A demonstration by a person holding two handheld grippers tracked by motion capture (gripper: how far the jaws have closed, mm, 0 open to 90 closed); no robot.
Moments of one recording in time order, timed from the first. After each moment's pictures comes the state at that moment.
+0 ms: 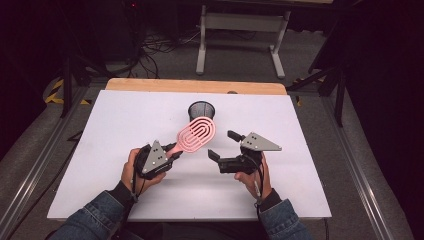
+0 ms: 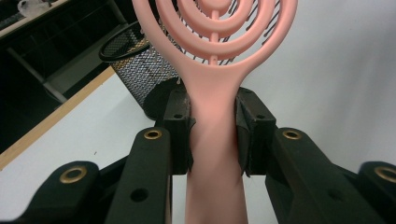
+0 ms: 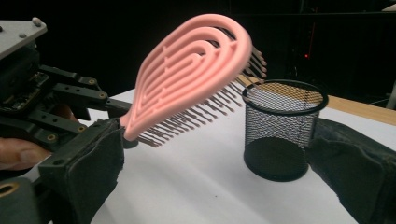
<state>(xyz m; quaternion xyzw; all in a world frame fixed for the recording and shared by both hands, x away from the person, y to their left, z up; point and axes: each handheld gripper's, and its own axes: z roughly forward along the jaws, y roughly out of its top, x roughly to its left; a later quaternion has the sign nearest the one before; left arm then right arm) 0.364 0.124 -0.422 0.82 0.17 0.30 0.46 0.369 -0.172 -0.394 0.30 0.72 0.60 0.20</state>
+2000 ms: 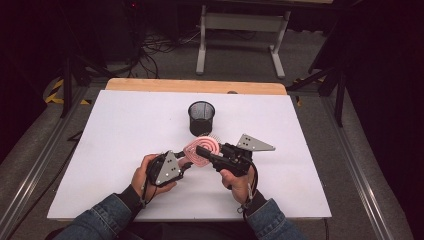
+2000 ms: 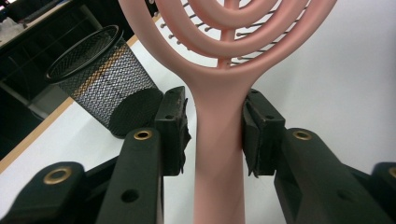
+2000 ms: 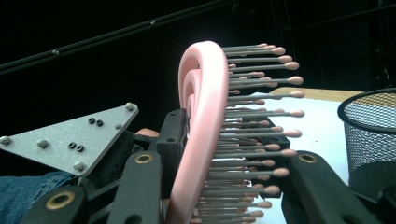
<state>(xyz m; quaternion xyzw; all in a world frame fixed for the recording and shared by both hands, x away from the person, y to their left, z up) 0.353 0.096 -0.439 0.83 0.12 0.30 0.46 0.364 -0.150 -0.396 0.27 0.67 0.69 0.07</state>
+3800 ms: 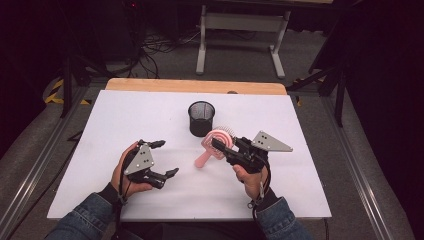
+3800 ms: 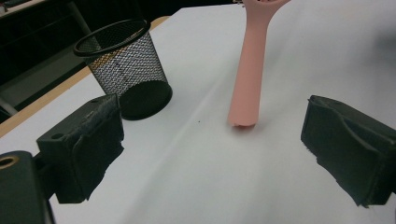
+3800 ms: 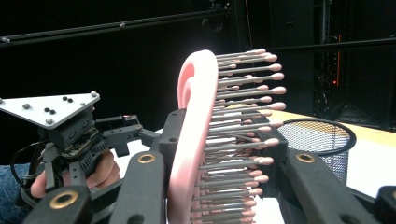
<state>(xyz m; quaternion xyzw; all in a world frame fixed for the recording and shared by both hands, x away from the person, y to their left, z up) 0.362 0.155 -0.430 0.81 0.14 0.23 0.52 0.360 -0.181 -0.375 0.28 0.67 0.67 0.16</state>
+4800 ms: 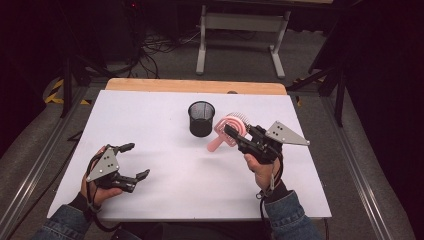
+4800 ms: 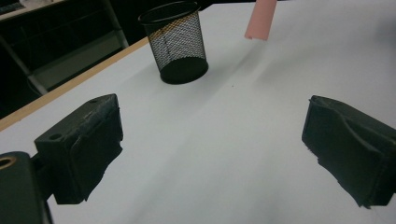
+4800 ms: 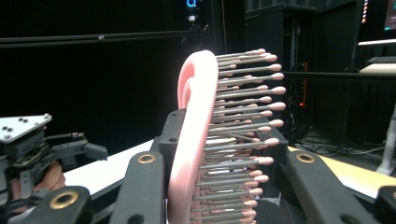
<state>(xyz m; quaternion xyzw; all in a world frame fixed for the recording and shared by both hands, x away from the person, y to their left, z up) 0.343 0.230 -0.436 0.79 0.19 0.25 0.53 0.364 -0.203 -0.340 0.27 0.65 0.67 0.23</state>
